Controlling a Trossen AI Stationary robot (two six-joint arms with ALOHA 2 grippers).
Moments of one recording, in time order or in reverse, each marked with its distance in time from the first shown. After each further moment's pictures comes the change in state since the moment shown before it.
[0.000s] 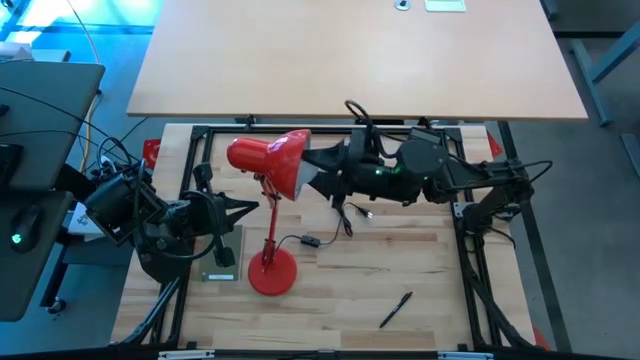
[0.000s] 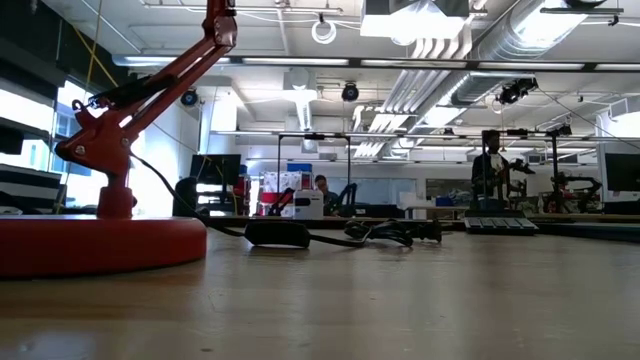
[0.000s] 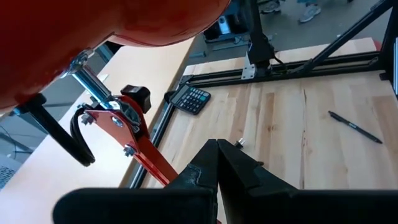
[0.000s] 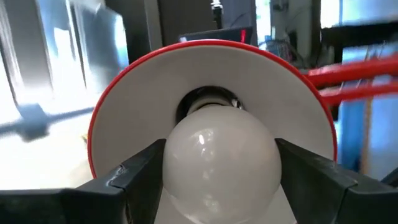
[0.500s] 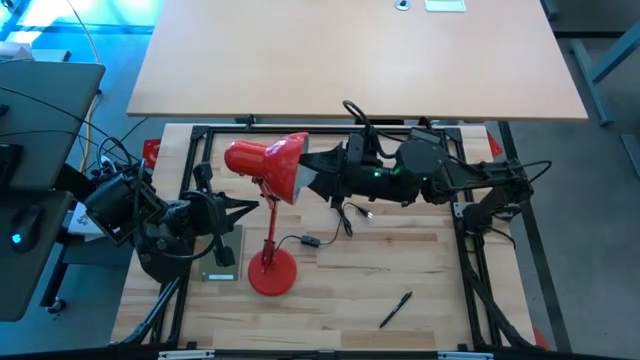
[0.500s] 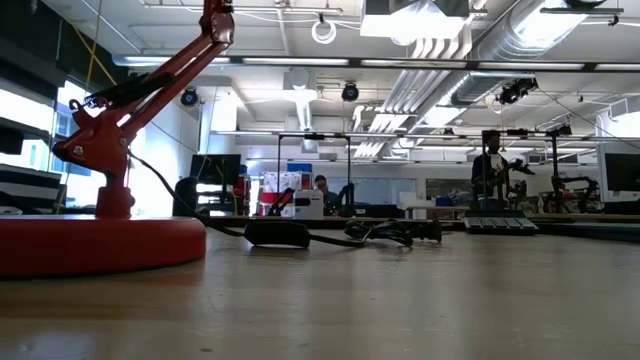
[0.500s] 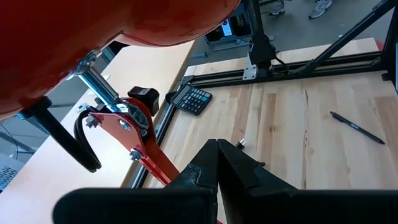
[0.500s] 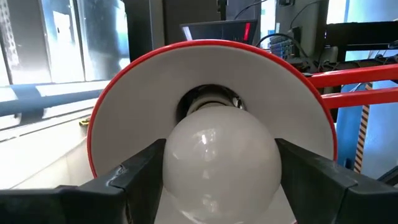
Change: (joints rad) left arm 0.001 0.000 0.000 0.000 -0.006 0.004; right arm 0.000 0.002 -0.001 0.023 -0.035 -0.047
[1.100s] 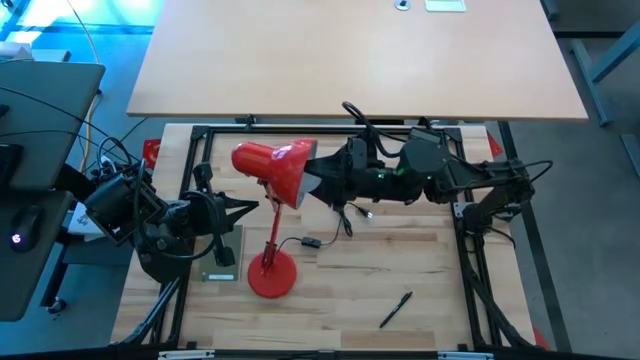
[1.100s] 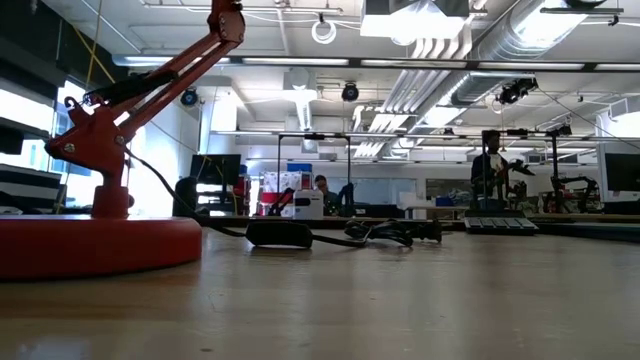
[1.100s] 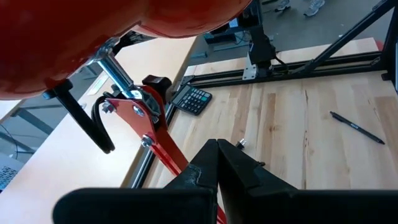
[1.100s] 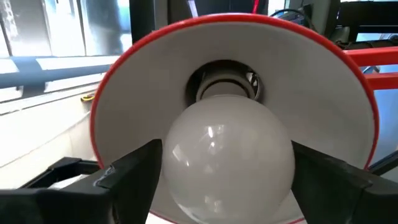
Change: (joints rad) left arm 0.000 0.000 0.000 0.000 0.001 0.000; right arm 0.000 -0.008 0.002 -0.002 -0.097 -0.034
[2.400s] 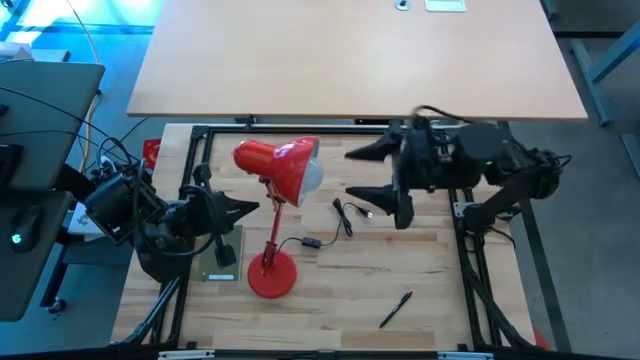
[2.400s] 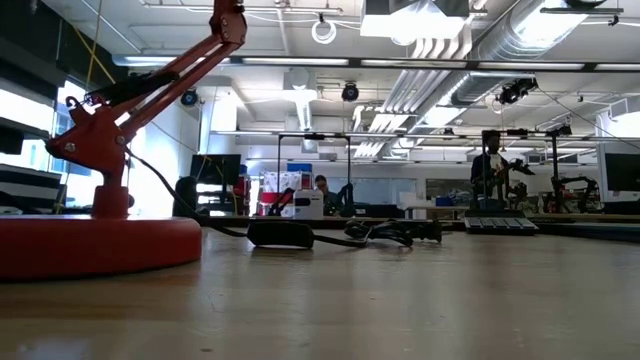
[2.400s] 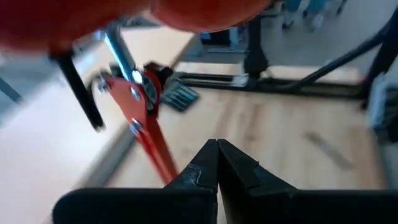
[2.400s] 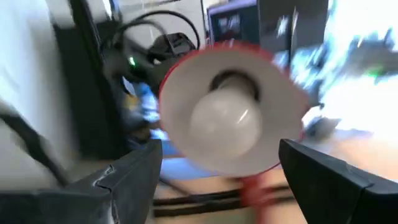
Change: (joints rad) left arm 0.000 0.000 0.002 0.012 0.019 -0.173; right arm 0.061 -0.159 0.102 -0.451 0.021 -1.422
